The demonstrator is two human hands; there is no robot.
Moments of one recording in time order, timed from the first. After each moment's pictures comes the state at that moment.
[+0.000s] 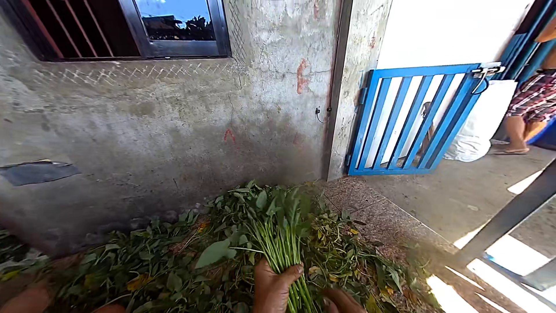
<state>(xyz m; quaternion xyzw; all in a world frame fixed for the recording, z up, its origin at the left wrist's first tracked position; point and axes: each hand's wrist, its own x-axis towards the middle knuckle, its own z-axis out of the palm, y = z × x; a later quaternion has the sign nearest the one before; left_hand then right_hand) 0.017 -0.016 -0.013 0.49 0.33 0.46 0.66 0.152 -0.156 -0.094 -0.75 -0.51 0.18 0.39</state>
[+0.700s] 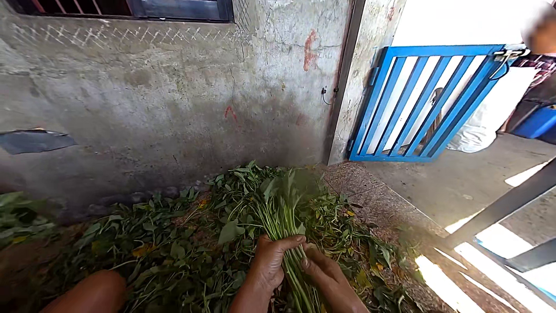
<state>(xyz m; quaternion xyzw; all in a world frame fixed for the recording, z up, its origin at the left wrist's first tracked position) 0.015 -0.004 -0.011 0.36 0.36 0.34 0.79 0.122 -0.118 -0.057 -0.54 -0.39 0.42 0.62</state>
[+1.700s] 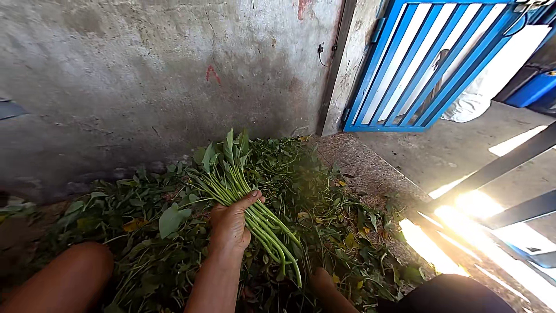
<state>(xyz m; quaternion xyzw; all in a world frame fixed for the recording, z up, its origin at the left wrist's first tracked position) -0.006 0.020 0.005 0.30 0.43 0.51 0.68 0.152 -0.144 -0.300 -0.85 -0.21 0.49 0.06</state>
